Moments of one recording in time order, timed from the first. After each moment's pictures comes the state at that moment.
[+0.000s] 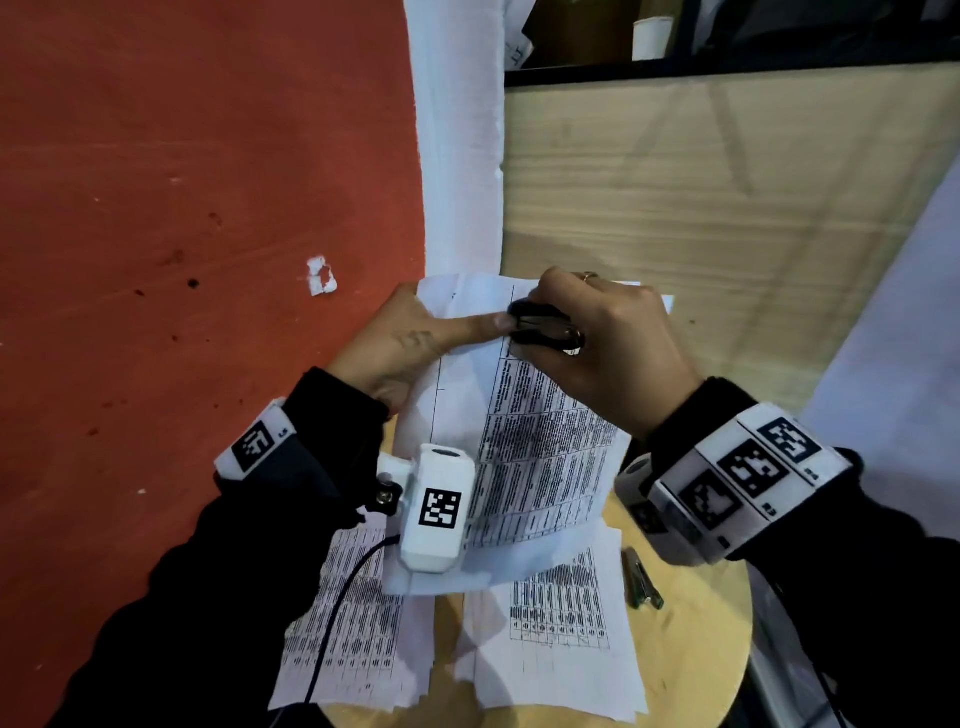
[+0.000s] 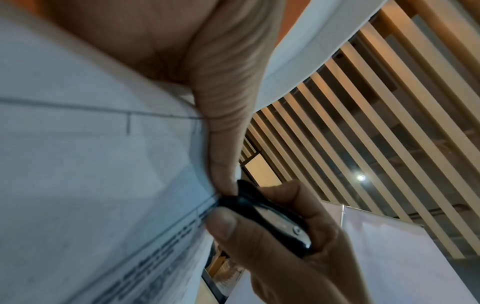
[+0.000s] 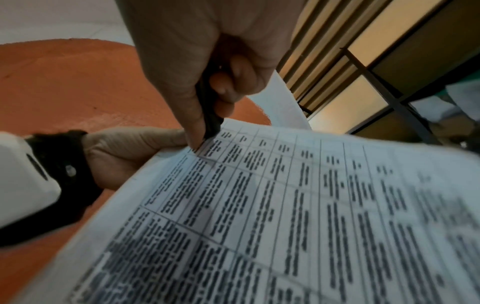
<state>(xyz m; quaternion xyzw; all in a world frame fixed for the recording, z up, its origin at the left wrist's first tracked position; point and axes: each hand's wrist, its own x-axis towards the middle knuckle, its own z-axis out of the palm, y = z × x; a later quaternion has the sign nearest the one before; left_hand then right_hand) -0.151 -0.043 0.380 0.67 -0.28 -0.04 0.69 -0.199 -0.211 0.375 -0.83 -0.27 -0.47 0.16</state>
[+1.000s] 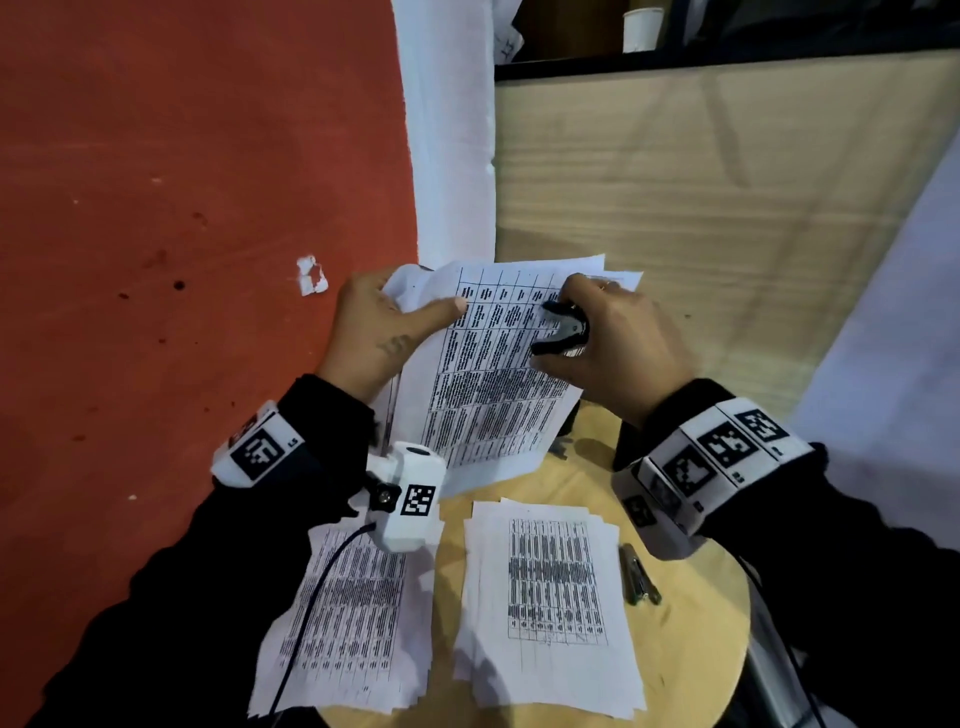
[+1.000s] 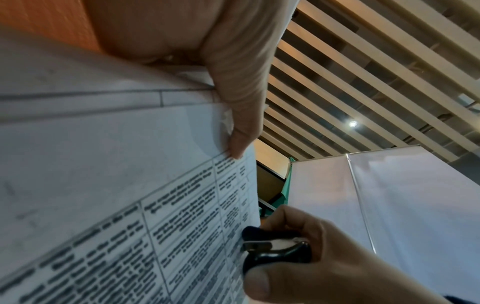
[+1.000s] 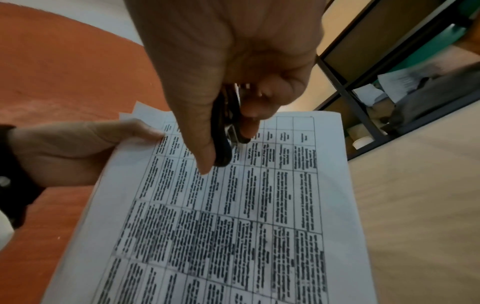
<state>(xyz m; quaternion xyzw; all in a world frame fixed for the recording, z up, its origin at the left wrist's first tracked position) -0.147 -0.043 0.374 0.71 -0.25 0.18 0.64 -0.183 -0.234 0.365 -0.93 -0.07 -0.34 0.12</state>
